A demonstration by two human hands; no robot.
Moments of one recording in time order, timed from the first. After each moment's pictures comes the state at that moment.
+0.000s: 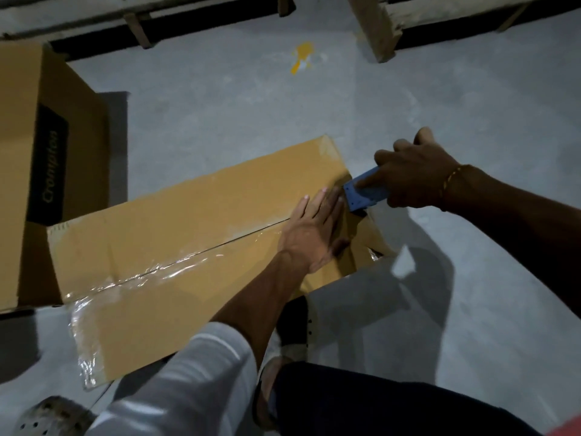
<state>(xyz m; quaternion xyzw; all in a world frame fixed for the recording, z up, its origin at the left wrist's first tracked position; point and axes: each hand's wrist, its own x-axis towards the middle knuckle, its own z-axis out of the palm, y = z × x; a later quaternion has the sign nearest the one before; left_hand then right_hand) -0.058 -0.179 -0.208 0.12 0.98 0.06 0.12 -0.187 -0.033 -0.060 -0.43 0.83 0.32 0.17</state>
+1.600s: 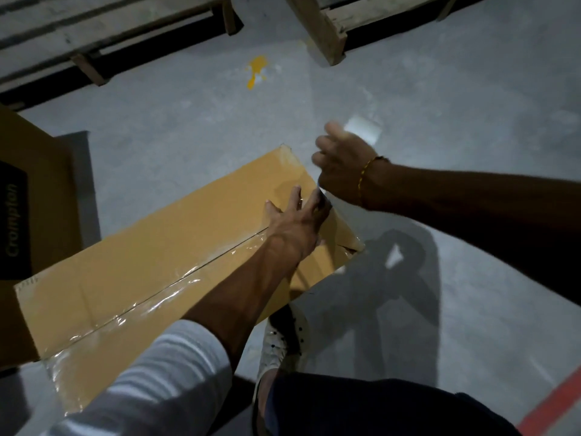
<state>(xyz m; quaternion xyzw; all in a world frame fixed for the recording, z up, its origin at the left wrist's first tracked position) -0.099 -0.155 -0.158 0.14 0.96 0.01 0.25 -0.183 -0.054 -0.067 -0.46 0.75 0.48 0.07</state>
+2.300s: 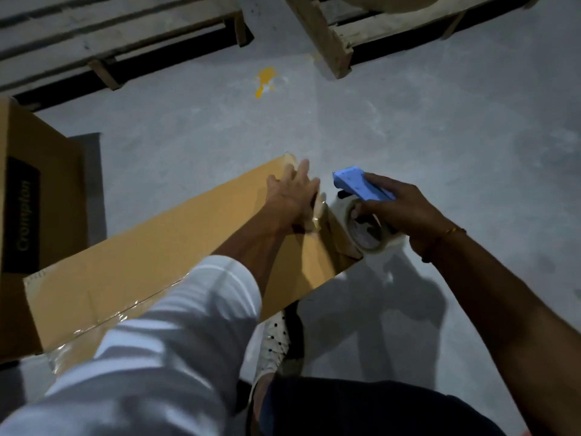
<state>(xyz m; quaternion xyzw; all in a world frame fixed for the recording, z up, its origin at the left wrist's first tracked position) -0.167 -0.171 -0.152 0.10 0.96 0.00 0.26 -0.137 0.023 -0.072 0.11 0.82 -0.51 0.23</state>
